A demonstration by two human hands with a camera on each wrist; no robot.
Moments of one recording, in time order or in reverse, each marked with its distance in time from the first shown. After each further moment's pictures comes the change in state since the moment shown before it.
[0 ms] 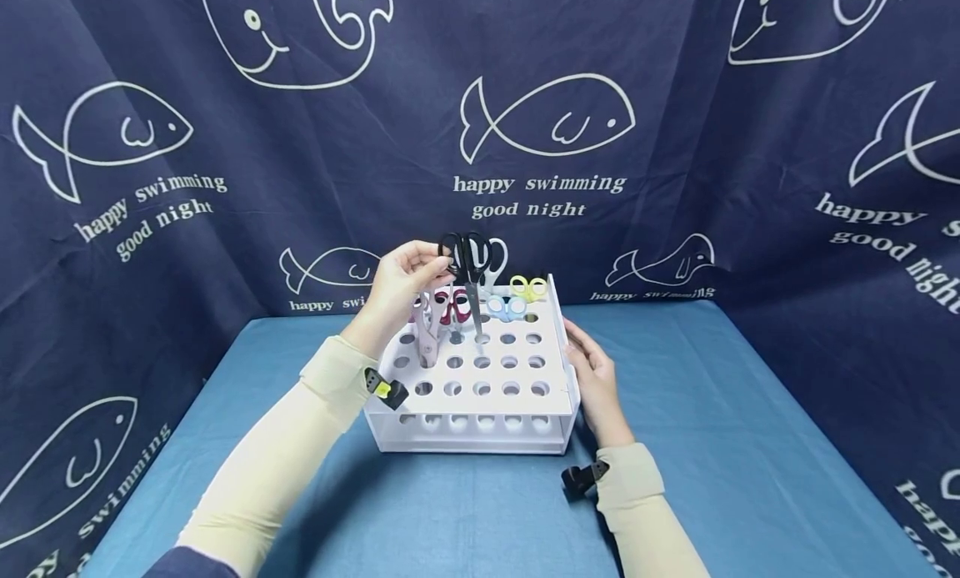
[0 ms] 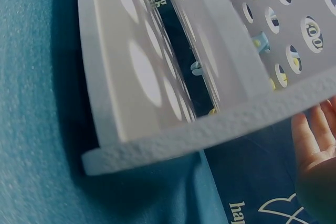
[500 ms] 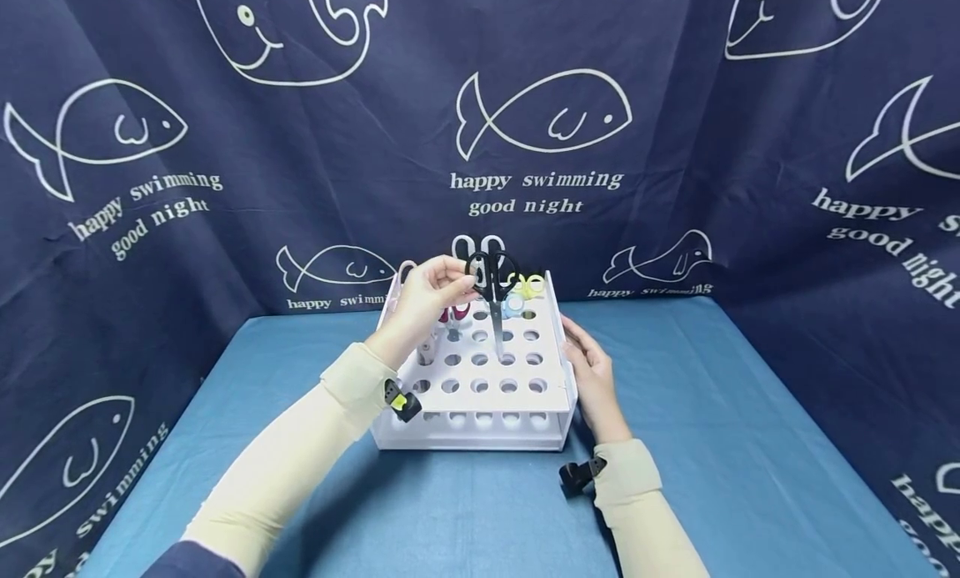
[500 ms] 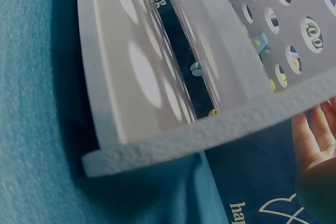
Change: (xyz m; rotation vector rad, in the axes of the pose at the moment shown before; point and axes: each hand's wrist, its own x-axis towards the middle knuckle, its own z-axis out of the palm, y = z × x) left_hand -0.009 -0.024 0.025 0.066 -0.084 -0.054; right_hand 0.001 0.003 -0.003 -0.005 0.000 0.004
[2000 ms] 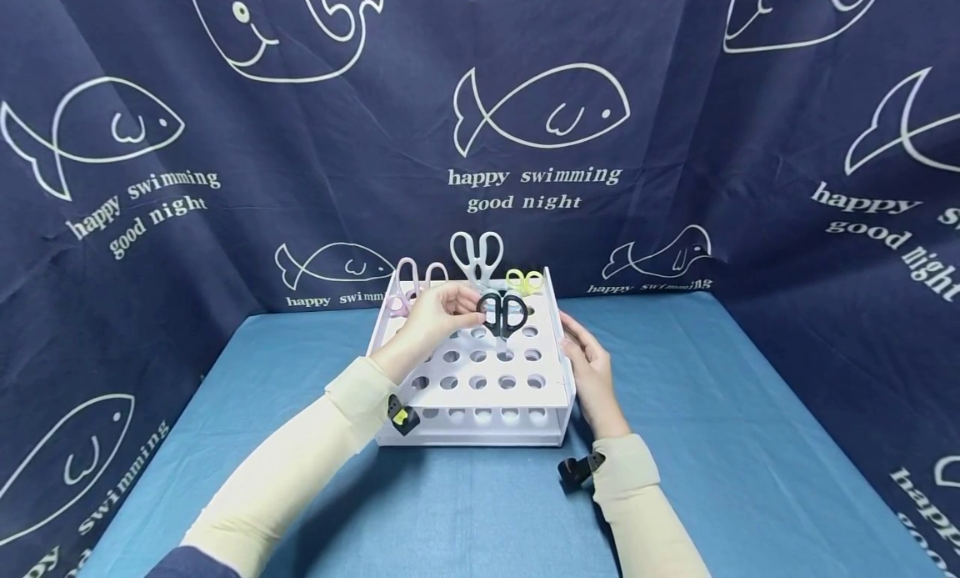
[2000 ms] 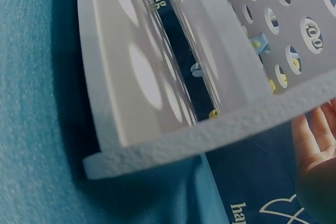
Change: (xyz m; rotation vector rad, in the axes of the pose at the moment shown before) left_hand -0.014 -0.022 -0.003 0.482 -0.097 -0.006; right_hand 0.001 -0.002 0.002 0.062 -0.006 -0.017
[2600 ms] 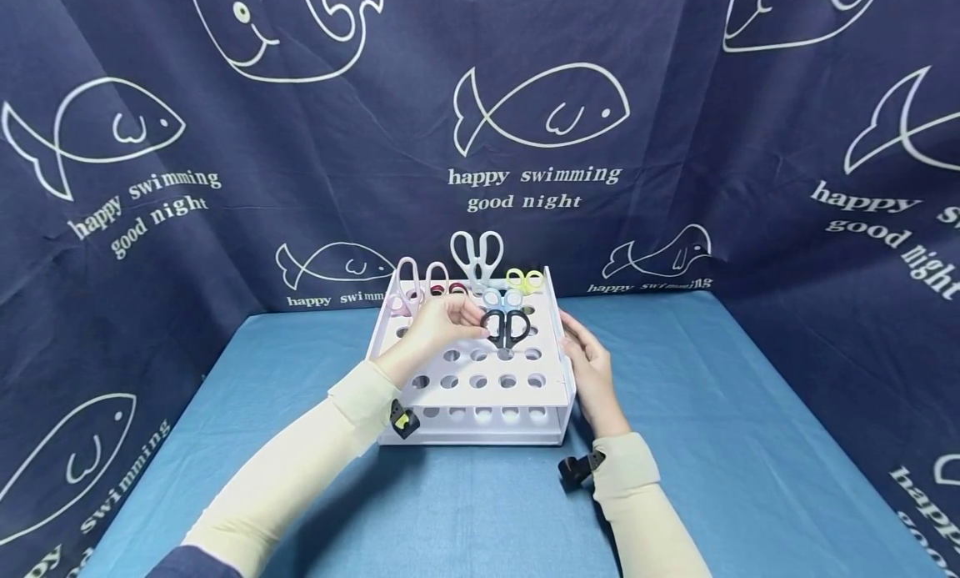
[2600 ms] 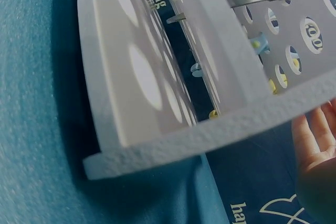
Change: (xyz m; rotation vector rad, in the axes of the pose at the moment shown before) left_hand -0.004 -0.007 0.003 0.081 -0.074 -0.032; right_hand 0.000 0.001 0.000 0.006 0.001 -0.013
